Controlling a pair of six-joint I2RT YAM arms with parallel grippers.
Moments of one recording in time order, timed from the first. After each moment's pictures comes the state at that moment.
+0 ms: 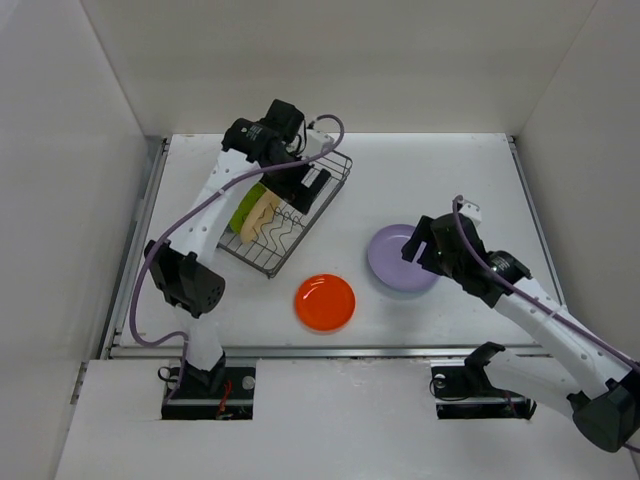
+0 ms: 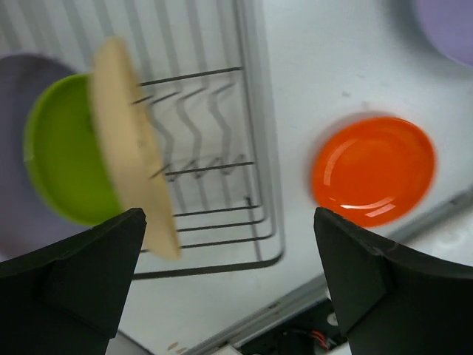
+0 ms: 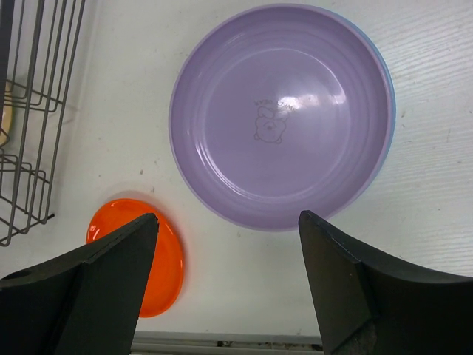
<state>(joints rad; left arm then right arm) -0.51 1.85 2.10 -1.36 0.14 0.22 0.58 0.97 0.87 -0.66 0.34 0.82</state>
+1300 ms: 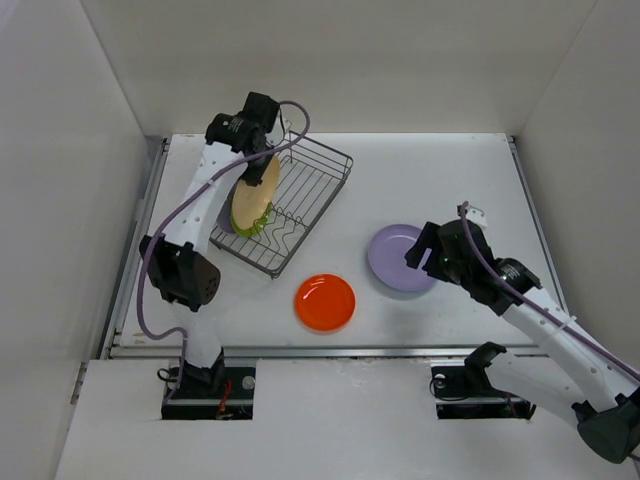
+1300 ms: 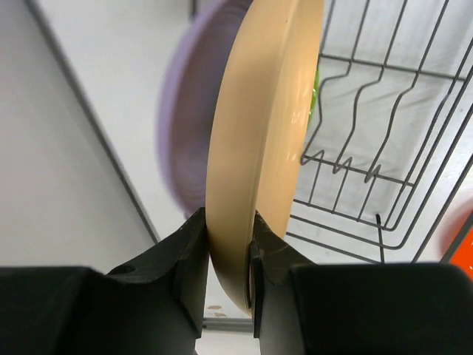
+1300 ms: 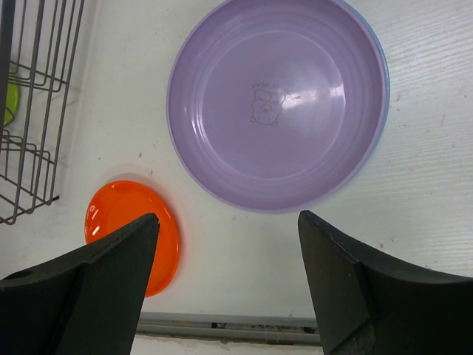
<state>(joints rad) -0.37 1.88 2.08 -1.28 -0.30 0.19 0.58 0.89 0.84 -0.71 0.31 0.81</state>
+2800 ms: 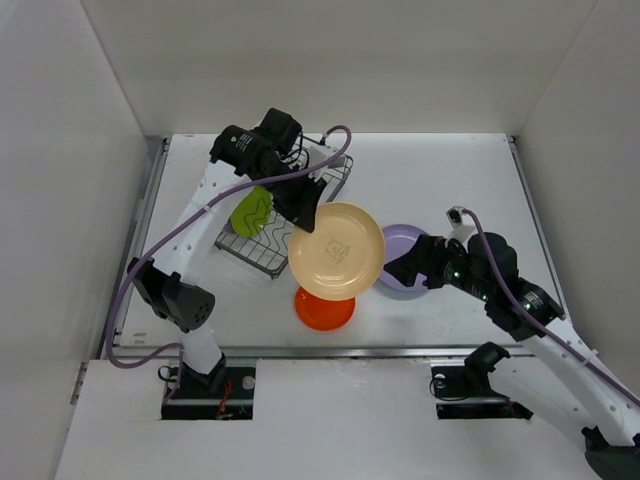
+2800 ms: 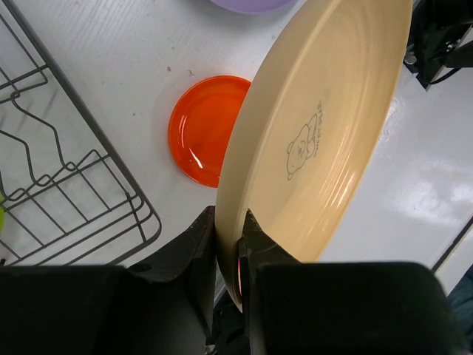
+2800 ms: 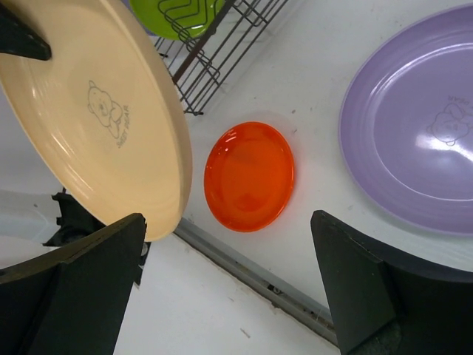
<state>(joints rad) -0.54 1.73 2.05 -1.48 0.49 0.24 0.58 0.67 0.78 -0.50 -0.16 0.65</state>
